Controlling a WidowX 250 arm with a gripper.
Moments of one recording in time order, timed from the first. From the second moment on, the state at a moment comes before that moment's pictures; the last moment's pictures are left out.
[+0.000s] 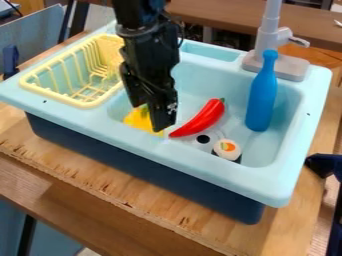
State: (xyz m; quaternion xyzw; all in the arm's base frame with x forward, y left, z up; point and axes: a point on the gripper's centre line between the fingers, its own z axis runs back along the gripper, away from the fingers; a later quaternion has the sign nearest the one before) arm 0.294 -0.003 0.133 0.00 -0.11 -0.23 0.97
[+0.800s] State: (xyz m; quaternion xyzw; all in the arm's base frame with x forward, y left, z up) arm 0.294 0.014 0.140 0.00 -0.10 -0.21 0.97
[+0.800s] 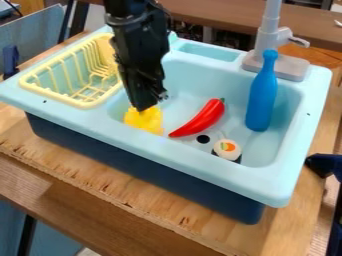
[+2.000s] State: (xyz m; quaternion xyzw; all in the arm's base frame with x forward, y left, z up) arm 0.282 0.058 0.230 0.04 -0.22 -0.17 0.96
